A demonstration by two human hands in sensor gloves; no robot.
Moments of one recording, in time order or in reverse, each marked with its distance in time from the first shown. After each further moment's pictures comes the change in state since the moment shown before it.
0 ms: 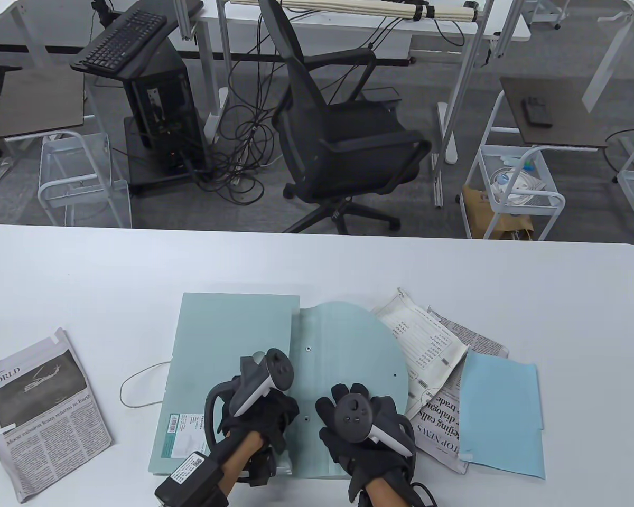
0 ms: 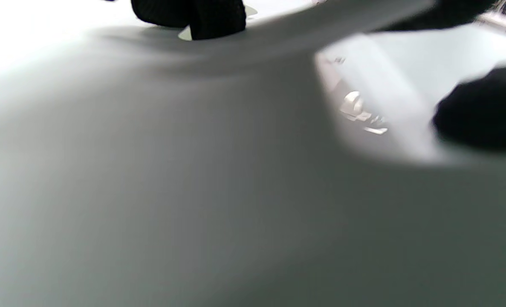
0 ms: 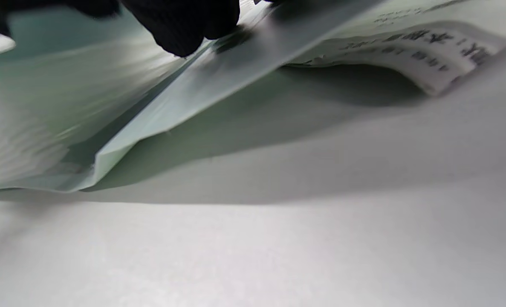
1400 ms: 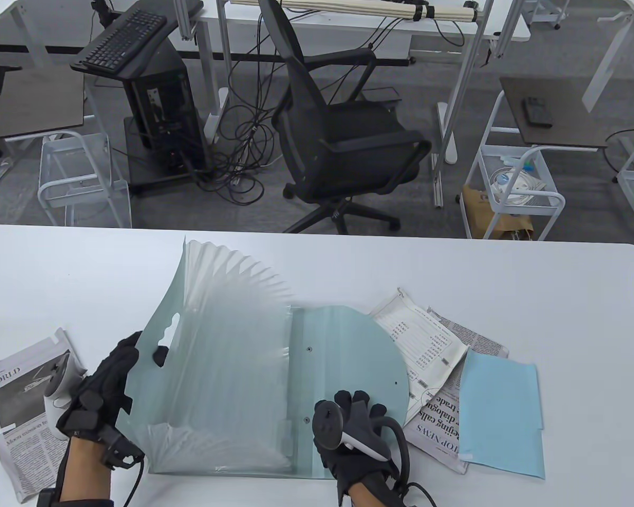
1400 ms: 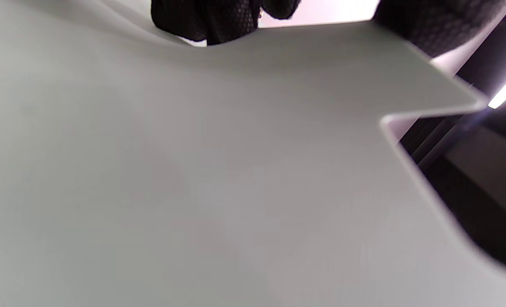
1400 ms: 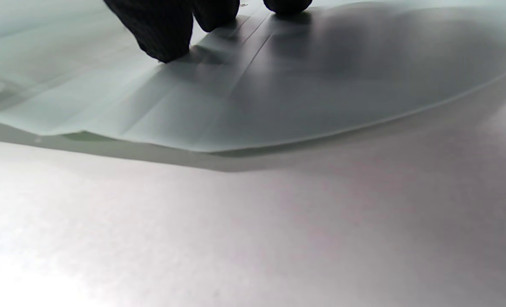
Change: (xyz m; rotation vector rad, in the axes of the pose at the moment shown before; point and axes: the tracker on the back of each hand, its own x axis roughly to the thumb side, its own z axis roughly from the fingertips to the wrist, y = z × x) left_hand -0.231 0.042 -0.002 -0.123 -0.653 1.597; right_hand 0.022 0.012 -0.004 0.017 0.115 0.207
